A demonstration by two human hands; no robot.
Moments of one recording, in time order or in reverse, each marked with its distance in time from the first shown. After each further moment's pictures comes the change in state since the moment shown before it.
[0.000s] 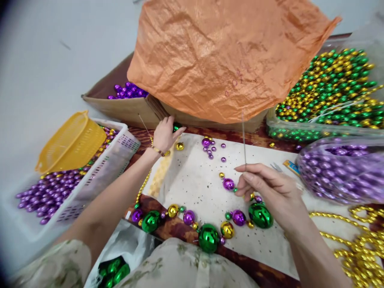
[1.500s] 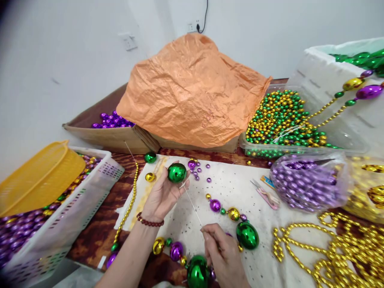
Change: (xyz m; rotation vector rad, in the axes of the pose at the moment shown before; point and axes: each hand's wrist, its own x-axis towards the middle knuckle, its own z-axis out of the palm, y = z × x) left_hand -0.088 0.095 -0.017 -2.104 -0.261 -0.726; right_hand -0.062 0.073 0.086 -0.098 0.128 0.164
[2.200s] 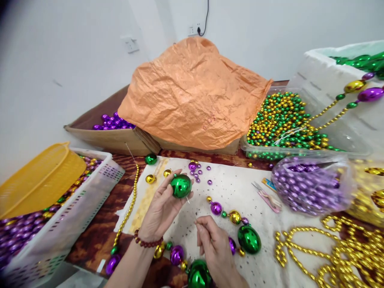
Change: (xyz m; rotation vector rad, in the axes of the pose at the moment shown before) left_hand -0.029 -0.010 0.006 0.204 -0.055 0.114; right_hand 0.021 -0.014 0.018 0.042 -0.020 -0.063
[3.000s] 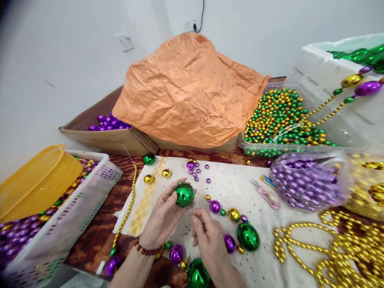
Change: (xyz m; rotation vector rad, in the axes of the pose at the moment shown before) left_hand -0.008 -0.017 -0.011 0.076 0.001 -0.081; right_hand 0.013 -0.005 0.006 0.015 -0.040 0.010
